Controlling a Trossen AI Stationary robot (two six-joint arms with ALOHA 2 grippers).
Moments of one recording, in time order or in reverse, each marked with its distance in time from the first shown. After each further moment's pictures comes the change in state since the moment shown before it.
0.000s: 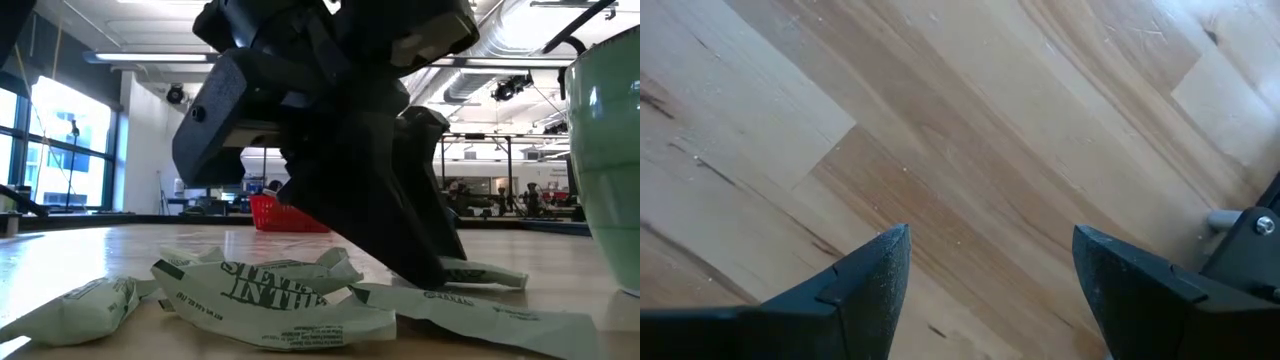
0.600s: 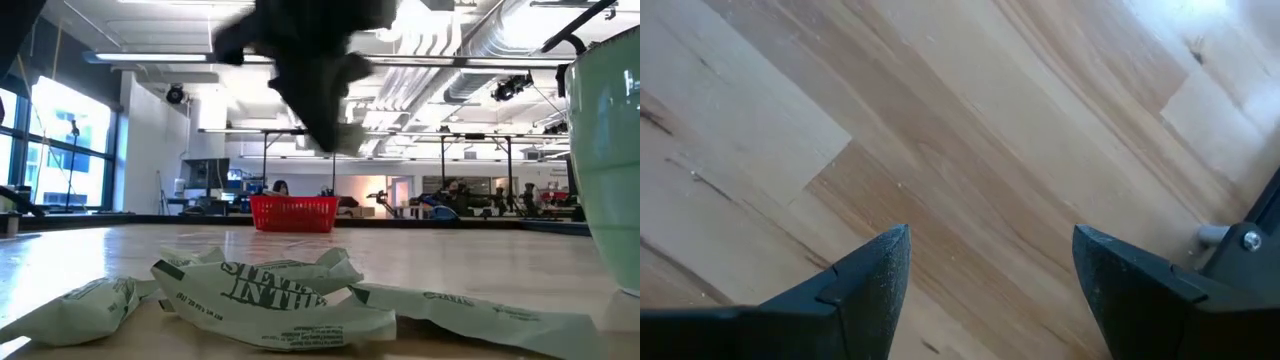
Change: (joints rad) left arm 0.159 -0.141 0.266 -0.756 -0.204 0.026; right arm -0.004 0.000 0.000 -0.007 0.032 -0.007
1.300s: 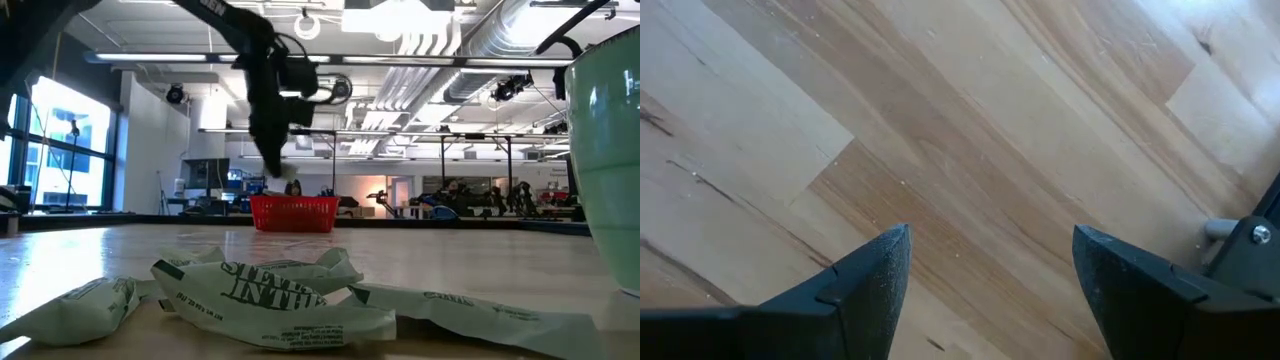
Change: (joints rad) left arm 0.743 -0.130 -0.143 -0.029 0.215 0.055; right arm -0.015 0.000 0.000 0.009 -0.012 -0.001
